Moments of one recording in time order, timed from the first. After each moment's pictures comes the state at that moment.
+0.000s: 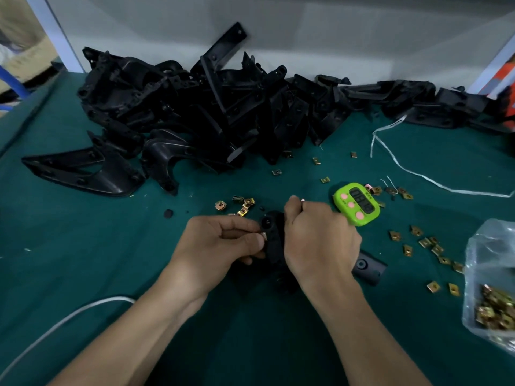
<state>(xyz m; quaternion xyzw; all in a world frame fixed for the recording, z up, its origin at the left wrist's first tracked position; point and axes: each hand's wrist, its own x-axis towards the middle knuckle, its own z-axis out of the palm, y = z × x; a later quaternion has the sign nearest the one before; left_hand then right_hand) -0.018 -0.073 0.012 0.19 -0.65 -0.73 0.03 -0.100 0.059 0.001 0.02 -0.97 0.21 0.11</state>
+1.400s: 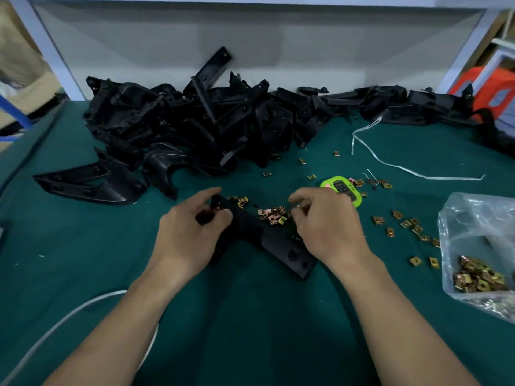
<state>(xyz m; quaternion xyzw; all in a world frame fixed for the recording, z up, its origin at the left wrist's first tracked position) -0.019 -0.102 0.000 0.21 -0.84 -0.47 0.16 -0.112 0.103 0.011 0.18 -0.94 0.30 0.06</state>
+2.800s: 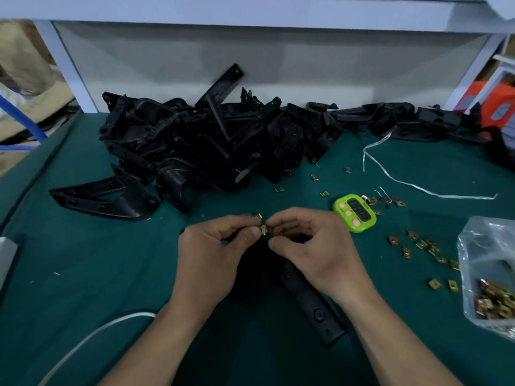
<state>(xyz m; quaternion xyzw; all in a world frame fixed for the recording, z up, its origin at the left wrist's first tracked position) -0.017 -0.086 0.008 0.09 -0.76 -0.59 0.25 -0.084 0.075 0.026 0.25 -0.79 0.55 -0.05</state>
